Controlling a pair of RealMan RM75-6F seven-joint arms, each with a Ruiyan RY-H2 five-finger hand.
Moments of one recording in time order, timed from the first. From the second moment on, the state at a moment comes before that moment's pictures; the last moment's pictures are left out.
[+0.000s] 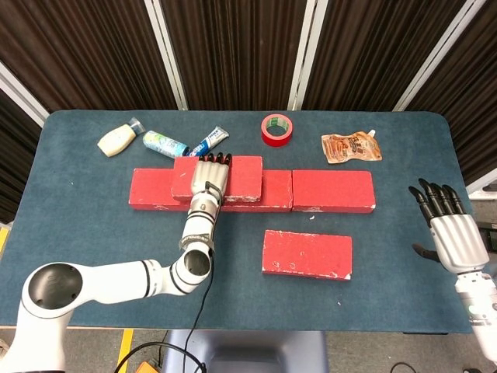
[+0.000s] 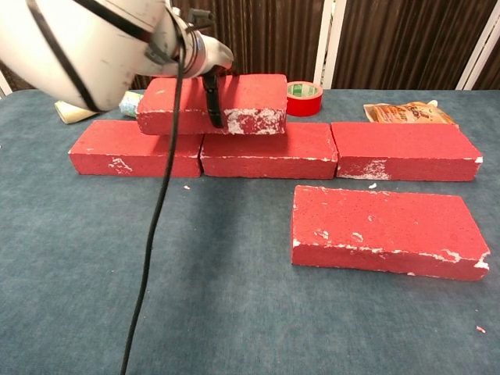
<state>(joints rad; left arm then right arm) -1.44 -1.67 -0.43 -1.27 -0.12 1.03 1.24 0.24 -0.97 0.13 -1.72 -1.46 1.35 -0.09</state>
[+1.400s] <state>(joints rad) -1.39 -1.70 -0.41 -1.19 -0.17 0.98 1.29 0.26 -1.00 0.12 -1.68 -1.43 1.32 -0.10</state>
